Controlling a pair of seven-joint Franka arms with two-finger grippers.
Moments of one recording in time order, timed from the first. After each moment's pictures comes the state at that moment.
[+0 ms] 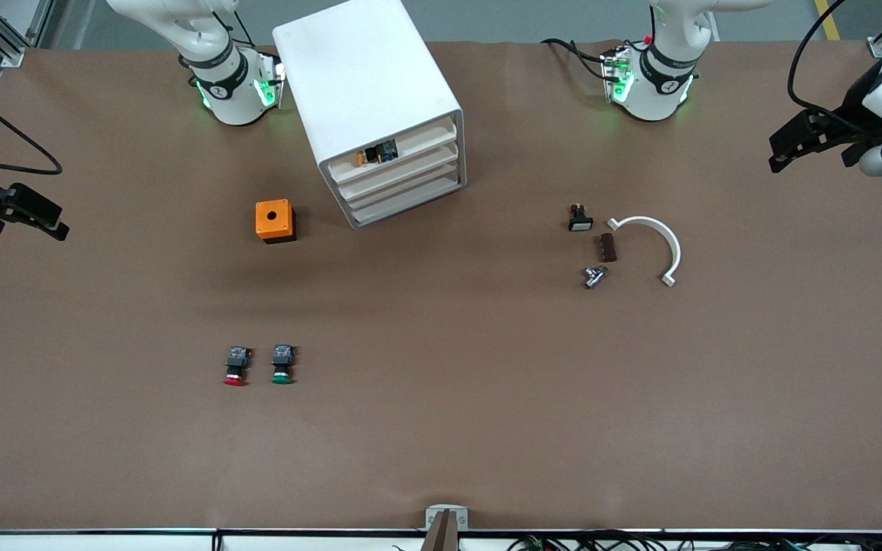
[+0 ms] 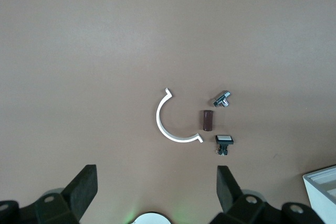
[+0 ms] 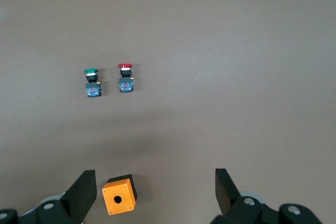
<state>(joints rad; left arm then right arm) -0.04 -0.09 -0.09 -1.58 0.02 1.47 -0.17 0.02 0.00 -0.07 -1.61 0.02 1.68 0.05</state>
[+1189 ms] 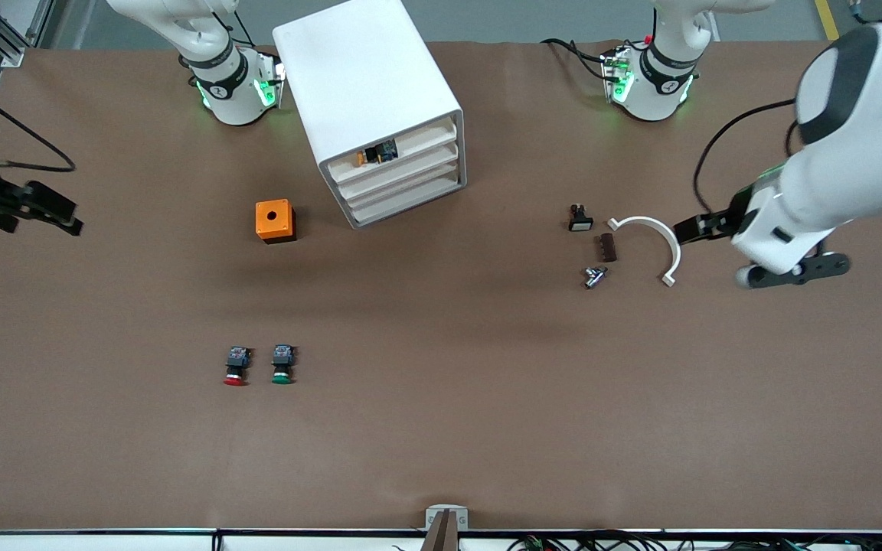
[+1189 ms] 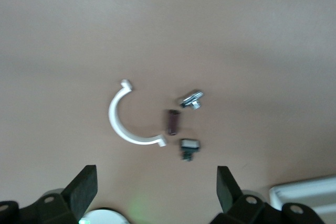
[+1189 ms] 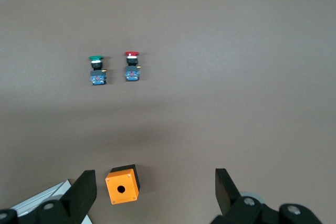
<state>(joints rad) -0.13 0.23 -0.13 -1.53 -0.06 1.56 -0.47 0.01 0.05 0.00 -1.60 0.02 1.67 0.05</state>
